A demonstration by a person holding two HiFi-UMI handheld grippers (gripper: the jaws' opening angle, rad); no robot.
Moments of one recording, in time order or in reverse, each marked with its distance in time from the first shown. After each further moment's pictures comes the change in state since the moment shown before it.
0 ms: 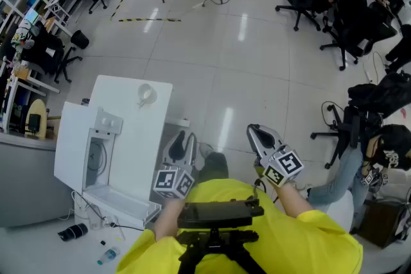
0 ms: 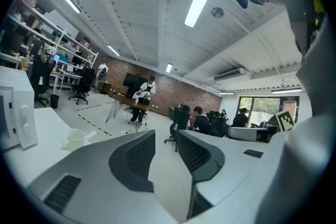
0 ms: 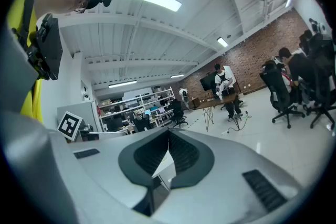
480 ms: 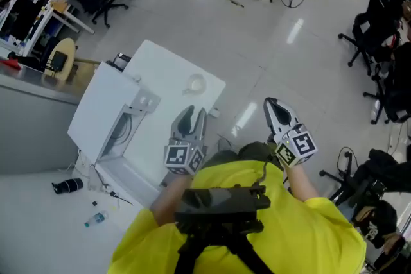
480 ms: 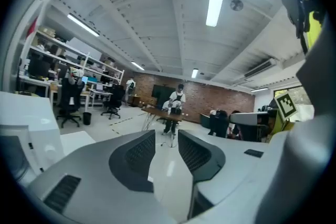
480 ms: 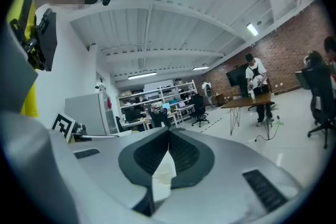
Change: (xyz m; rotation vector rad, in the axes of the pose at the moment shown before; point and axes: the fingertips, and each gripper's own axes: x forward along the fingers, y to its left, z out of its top) left arm 0.047 0.175 0.088 0.054 -0.087 0.314; right arm 0.248 0.013 0.059 -0.112 0.084 0.235
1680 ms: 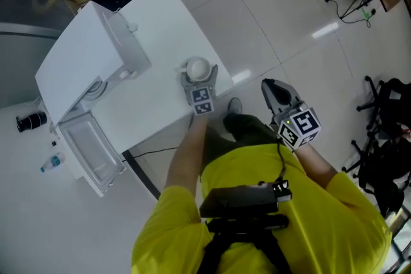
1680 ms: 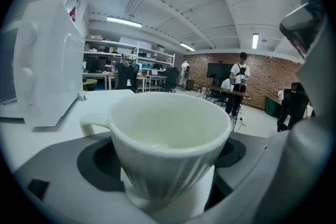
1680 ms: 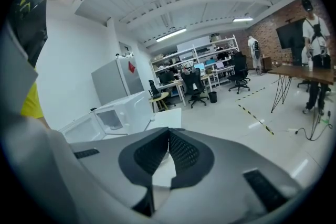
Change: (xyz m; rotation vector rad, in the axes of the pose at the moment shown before) left arm 0.213 0.232 -0.250 -0.105 0.141 0.683; right arm 0.251 -0.080 -0.106 -0.112 0.469 0.474
